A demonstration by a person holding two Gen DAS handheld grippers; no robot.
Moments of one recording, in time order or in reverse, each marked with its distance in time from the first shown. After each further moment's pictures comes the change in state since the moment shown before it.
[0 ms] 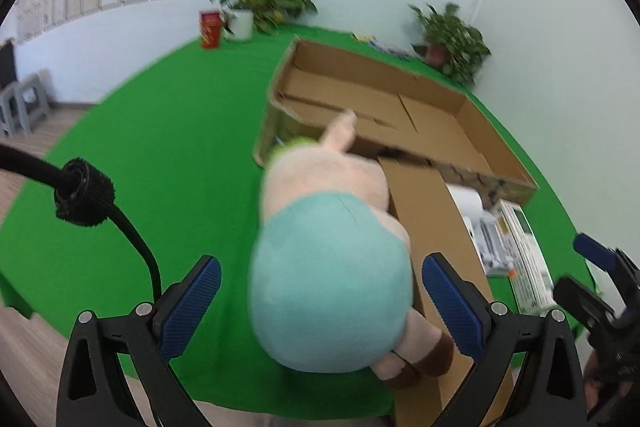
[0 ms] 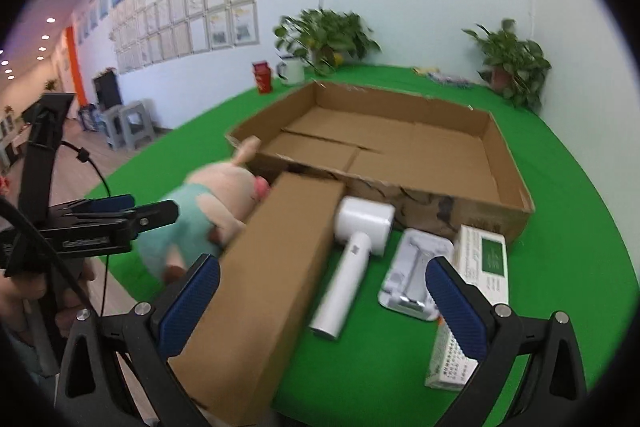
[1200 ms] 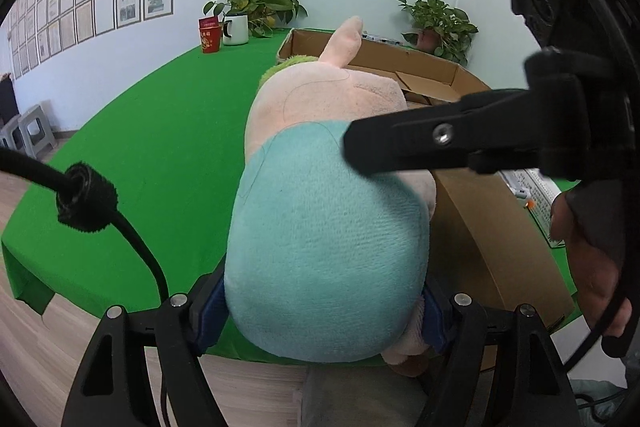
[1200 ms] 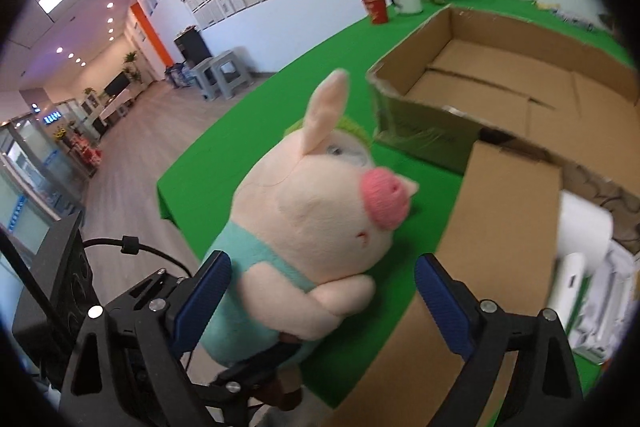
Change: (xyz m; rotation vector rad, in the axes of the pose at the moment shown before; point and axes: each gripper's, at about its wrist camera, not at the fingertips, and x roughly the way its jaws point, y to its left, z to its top) left arm -0.019 -0.008 -0.077 0.119 -0.041 0.109; right arm 0.088 0.081 0.028 -0.019 0.269 0.479
